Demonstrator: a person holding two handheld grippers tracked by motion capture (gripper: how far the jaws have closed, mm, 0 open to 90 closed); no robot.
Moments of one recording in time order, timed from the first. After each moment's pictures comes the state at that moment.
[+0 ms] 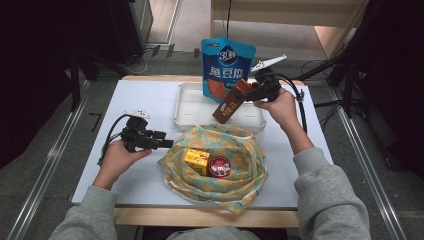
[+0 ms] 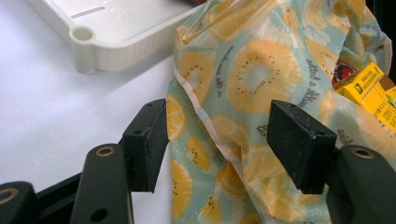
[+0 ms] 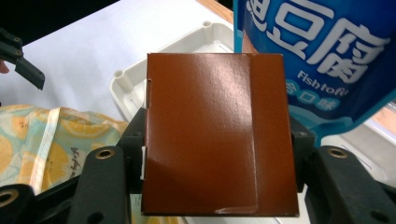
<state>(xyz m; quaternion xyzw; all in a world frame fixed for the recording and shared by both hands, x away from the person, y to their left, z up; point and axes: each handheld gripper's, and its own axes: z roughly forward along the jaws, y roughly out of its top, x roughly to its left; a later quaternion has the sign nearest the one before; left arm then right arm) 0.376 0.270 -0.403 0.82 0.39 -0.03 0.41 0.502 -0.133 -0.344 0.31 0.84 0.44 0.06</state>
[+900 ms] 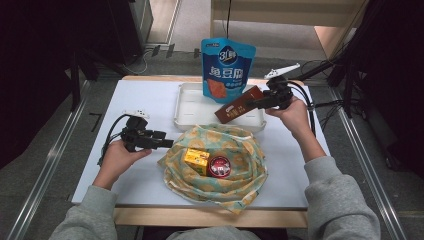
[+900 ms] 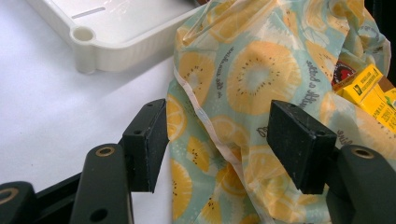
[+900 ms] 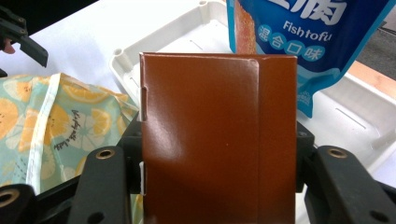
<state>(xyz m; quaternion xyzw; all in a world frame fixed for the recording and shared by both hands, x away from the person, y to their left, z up) 0.376 0.270 -0.403 0.82 0.39 -0.03 0.41 0.489 -0.168 -0.361 0.32 0.84 0.44 0.04</state>
